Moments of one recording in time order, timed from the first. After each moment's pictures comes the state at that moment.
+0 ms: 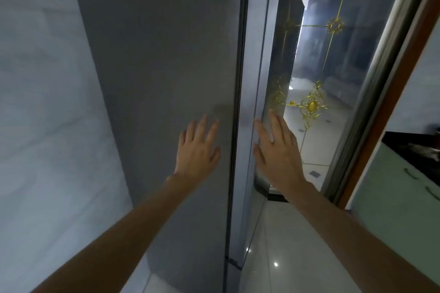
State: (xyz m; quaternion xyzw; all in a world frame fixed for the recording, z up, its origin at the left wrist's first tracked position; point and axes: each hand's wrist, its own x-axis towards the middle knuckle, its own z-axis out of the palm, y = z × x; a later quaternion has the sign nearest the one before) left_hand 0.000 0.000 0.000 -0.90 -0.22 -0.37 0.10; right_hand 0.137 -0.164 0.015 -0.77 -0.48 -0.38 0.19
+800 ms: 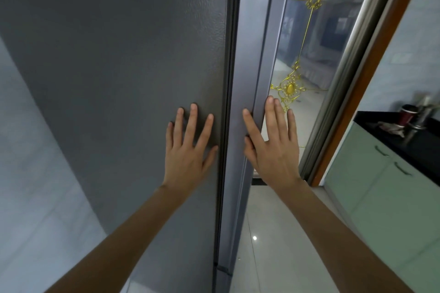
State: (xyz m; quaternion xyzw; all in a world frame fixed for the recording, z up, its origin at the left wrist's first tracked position) left_hand 0.063 0.050 -0.039 -0.87 -0.12 -0.46 0.09; right_hand 0.185 -0.117 -0.005 -0.70 -0.44 -0.55 0.14
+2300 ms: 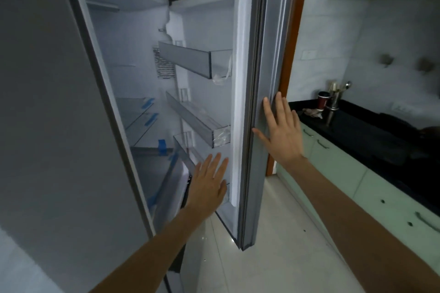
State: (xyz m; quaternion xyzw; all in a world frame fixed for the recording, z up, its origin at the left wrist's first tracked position) left_hand 0.164 -0.172 -0.108 -0.97 -0.01 -0.23 -0.06; right_hand 0.297 -0.359 -0.002 -0.89 -0.27 -0.35 0.09
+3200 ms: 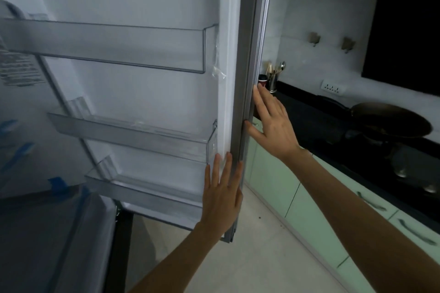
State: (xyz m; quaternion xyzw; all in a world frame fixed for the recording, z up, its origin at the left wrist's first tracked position) left_hand 0.398 -0.282 -0.158 -0.94 0.13 -0.29 -0.09; right_hand 0.483 -0.434 -0.009 -0.89 -0.27 -0.34 0.16
